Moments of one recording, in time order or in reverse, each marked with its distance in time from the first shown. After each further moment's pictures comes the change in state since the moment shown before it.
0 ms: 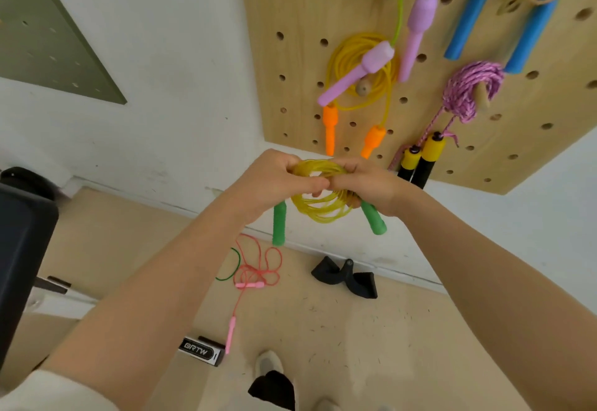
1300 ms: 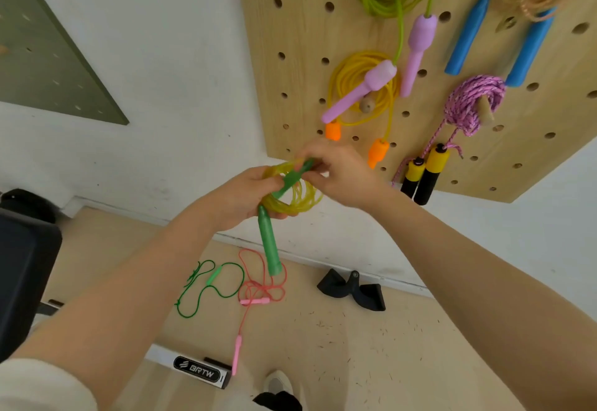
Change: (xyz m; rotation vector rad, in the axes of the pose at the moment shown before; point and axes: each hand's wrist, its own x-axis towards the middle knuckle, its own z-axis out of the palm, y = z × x) left_hand 0.015 -0.022 -0.039 -0.316 -0.161 -0.143; right_hand 0.042 -0.017 0.013 -0.487 0.327 -0.567
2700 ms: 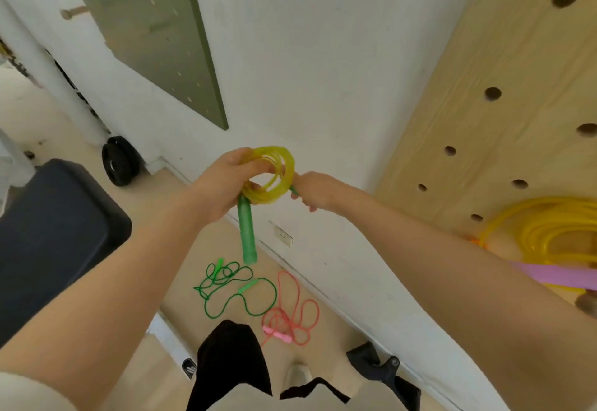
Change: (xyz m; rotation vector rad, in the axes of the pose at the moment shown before) left_hand 0.050 0.013 -0.218 -0.178 0.608 0.055; right_hand 0.249 0.019 0.145 0.012 -0.736 0.480
